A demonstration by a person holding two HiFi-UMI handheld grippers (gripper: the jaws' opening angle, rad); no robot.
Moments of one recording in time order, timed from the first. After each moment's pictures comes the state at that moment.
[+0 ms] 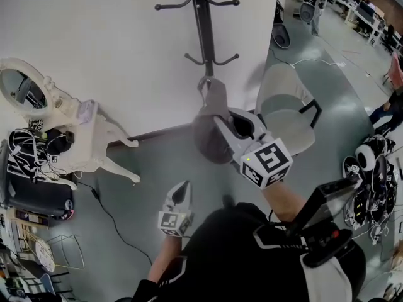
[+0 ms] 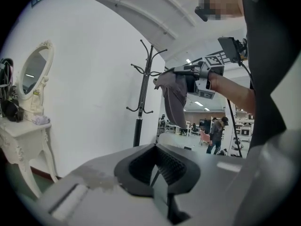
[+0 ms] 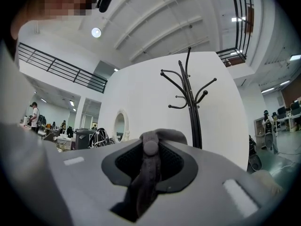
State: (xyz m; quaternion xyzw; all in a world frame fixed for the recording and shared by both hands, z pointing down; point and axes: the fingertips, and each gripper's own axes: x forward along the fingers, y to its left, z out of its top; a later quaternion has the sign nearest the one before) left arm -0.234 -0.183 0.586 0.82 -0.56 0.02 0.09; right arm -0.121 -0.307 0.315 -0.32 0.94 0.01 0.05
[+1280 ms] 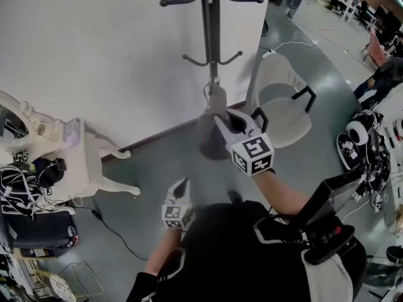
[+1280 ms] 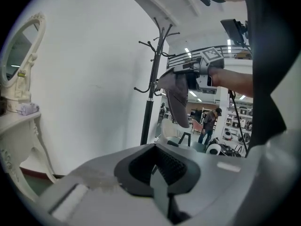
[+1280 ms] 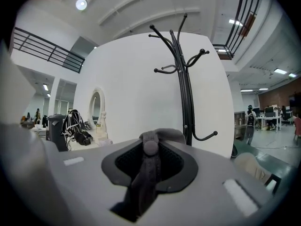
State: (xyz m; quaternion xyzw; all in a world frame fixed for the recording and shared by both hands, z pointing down) left arm -0.330 -0.262 0.667 0.85 -0.50 0.09 0.15; right arm -0.190 -0.408 0.421 -0.45 0.89 -0.04 -0.04
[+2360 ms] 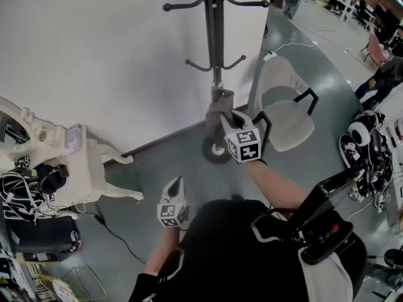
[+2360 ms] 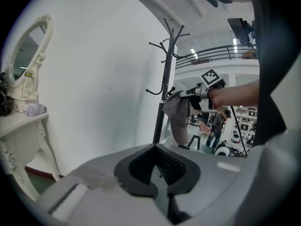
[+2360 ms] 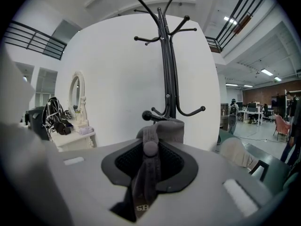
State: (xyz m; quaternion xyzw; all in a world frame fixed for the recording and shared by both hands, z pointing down) left arm -0.374 -0.298 0.670 0.83 -0.54 0.08 0.15; right arm -0.169 -0.482 0.518 -0.53 0.84 -0.08 -0.10
